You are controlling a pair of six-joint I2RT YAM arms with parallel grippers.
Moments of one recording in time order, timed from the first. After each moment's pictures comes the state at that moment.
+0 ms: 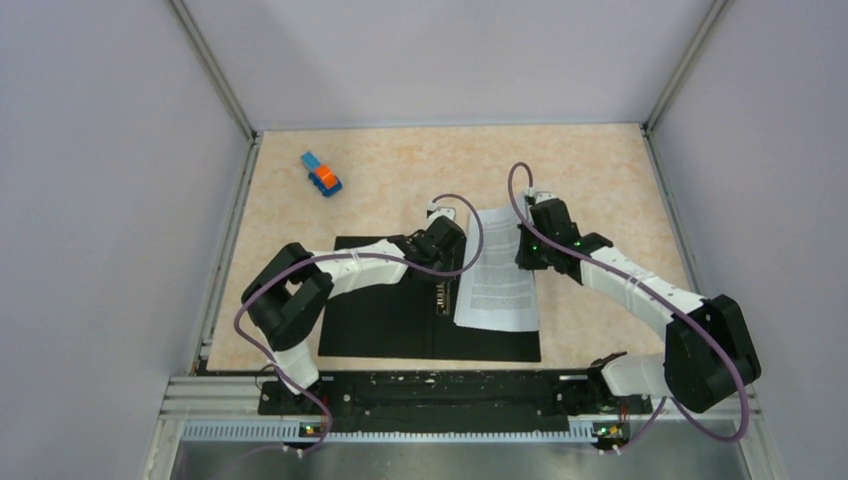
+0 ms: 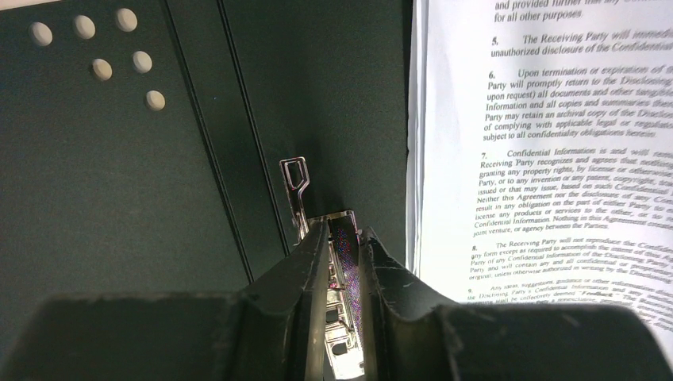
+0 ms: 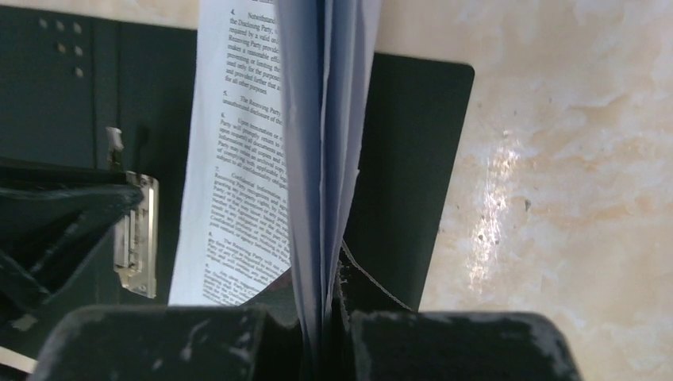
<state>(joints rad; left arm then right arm) -0.84 1.76 1.07 -0.26 -0.20 -0.64 0.46 1.30 0.79 -0.36 0.04 0.39</state>
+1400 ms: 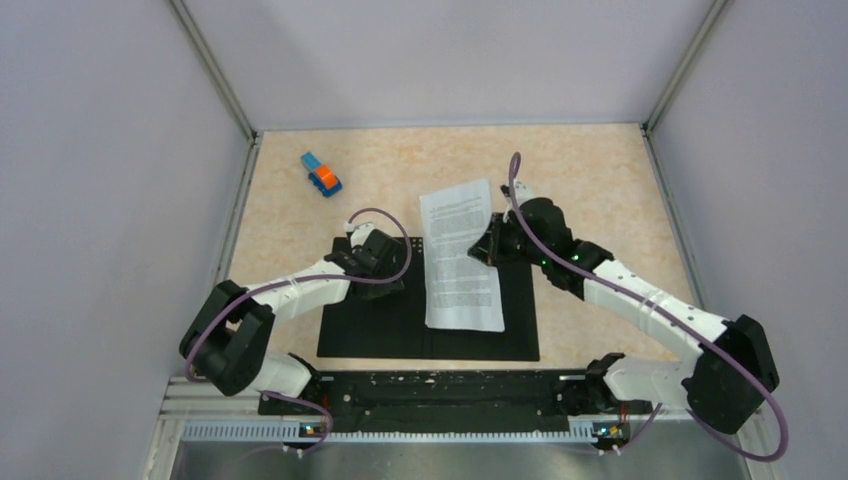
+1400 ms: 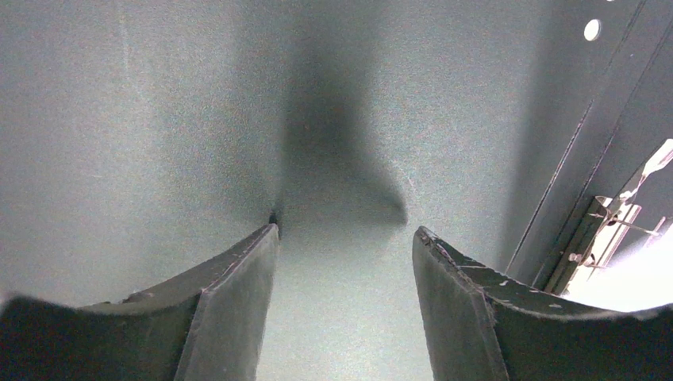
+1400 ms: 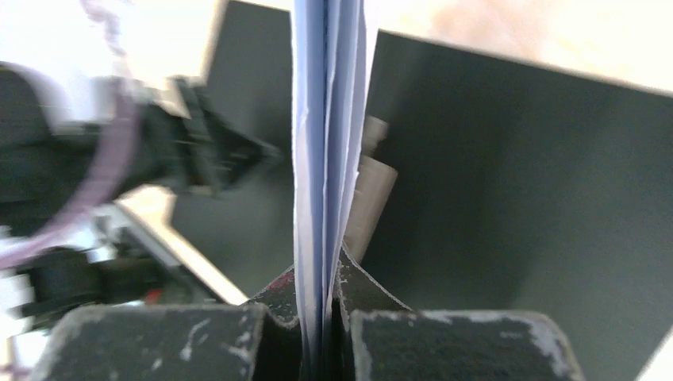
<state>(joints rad) -0.62 1.42 0.71 -0.39 -0.28 -0.85 0.67 1.16 0.86 -0.19 -0.18 0.60</state>
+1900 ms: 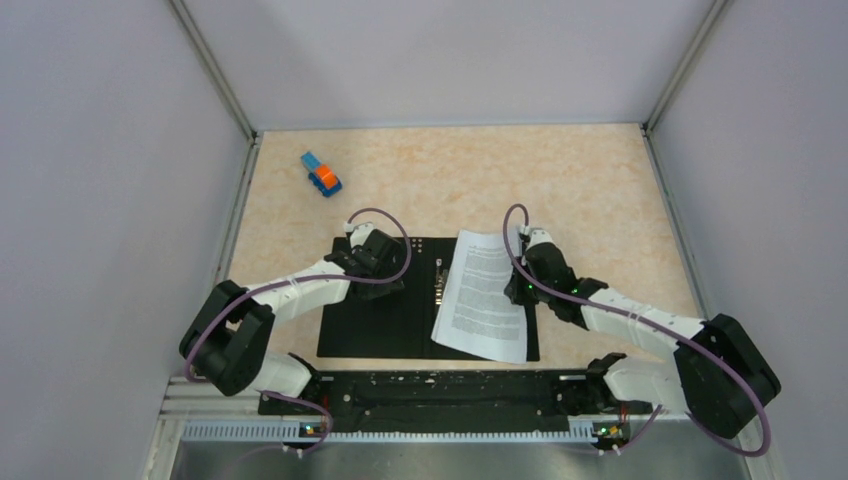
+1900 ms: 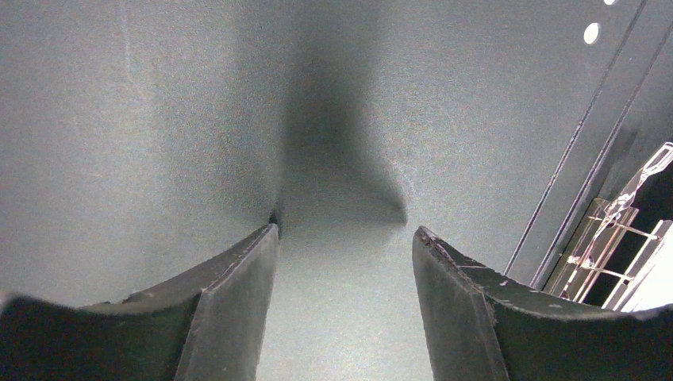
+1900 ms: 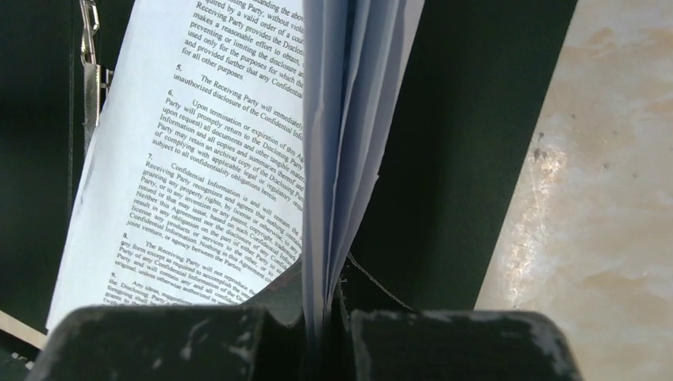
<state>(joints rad) -0.62 1.41 0.71 -0.39 -0.29 -0.87 0.61 1.18 0.48 -0.09 0.04 0.51</state>
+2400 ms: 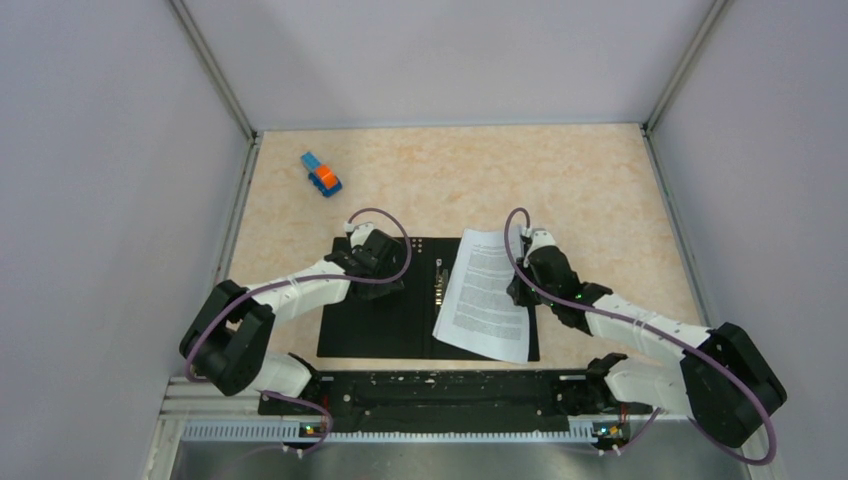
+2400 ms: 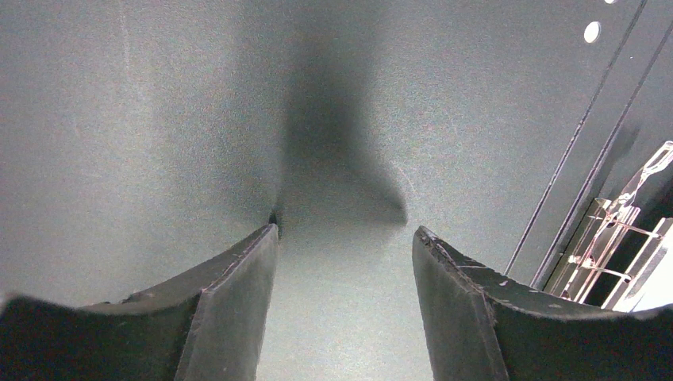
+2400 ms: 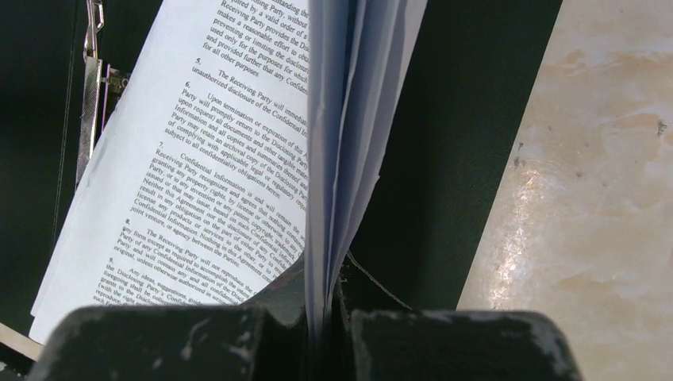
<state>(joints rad) -0.62 1.42 0.71 -0.39 -0.28 -0.86 0.61 1.12 0.41 -0.04 0.06 0.46</state>
